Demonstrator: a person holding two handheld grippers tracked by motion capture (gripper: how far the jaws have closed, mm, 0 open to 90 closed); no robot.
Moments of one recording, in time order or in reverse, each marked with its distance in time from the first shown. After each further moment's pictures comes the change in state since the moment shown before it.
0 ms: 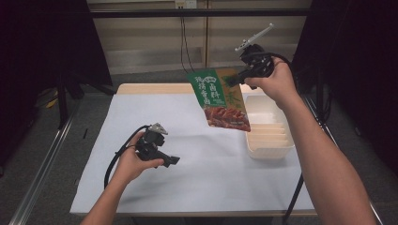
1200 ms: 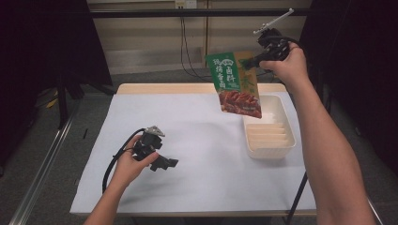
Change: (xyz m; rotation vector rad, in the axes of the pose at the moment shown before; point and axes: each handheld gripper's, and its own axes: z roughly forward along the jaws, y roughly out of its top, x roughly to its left) left arm 0.003 -0.010 -0.001 -0.002 -0.023 -0.046; right arm -0.059 -0.004 -0.019 -0.036 -0.120 0.066
